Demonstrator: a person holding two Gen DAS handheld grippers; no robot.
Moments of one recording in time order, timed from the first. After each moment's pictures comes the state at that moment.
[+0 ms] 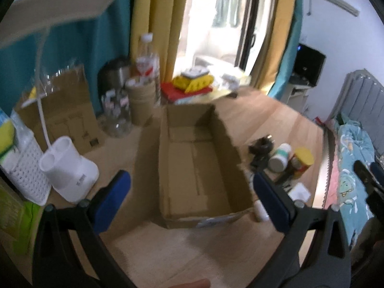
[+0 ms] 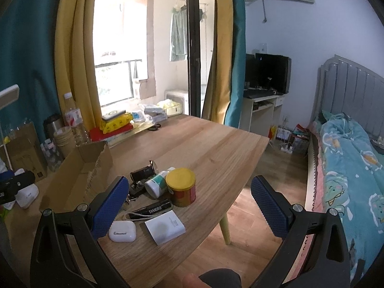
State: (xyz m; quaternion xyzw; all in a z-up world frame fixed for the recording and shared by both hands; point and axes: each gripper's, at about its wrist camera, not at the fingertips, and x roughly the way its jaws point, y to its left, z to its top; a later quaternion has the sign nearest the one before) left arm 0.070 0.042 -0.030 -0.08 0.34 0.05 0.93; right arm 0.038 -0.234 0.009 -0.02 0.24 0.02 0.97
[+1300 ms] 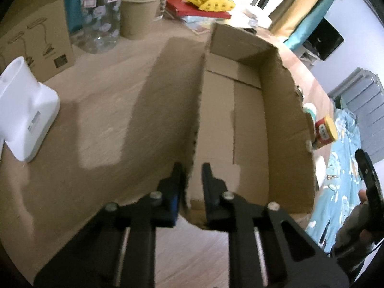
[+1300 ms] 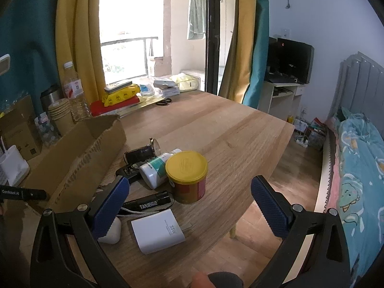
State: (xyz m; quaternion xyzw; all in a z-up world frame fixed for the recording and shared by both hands) left arm 0.123 0.076 -0.121 -0.18 0.52 0.01 0.84; right arm 0.097 -0.234 -0.044 -0.05 0.30 0.07 0.95
